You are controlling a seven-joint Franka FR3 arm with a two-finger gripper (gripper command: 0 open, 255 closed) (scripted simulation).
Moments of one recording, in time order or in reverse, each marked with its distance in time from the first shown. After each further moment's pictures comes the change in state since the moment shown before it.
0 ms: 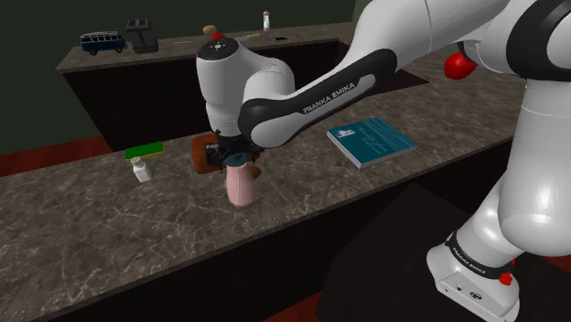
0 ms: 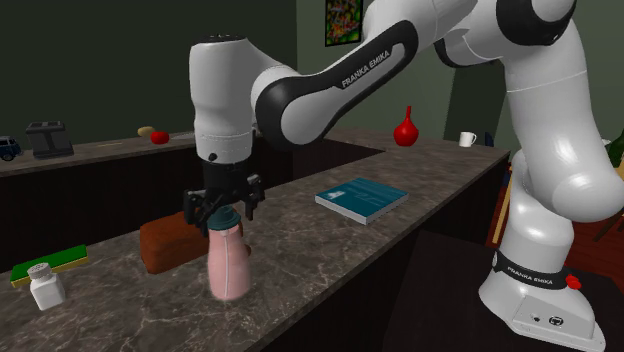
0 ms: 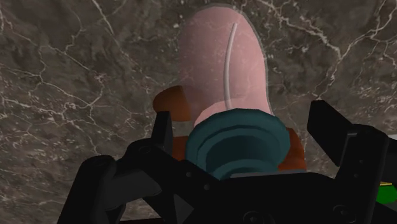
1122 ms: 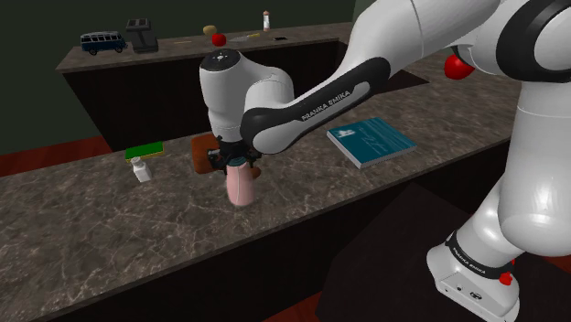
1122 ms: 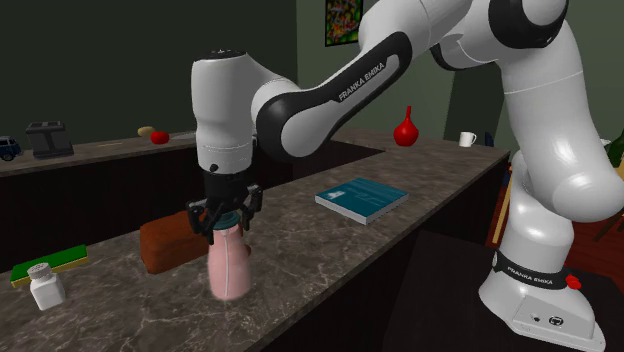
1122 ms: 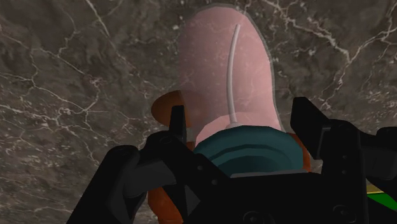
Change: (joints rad) arm 0.001 0.026 -0.011 -0.013 -0.021 0.035 0.011
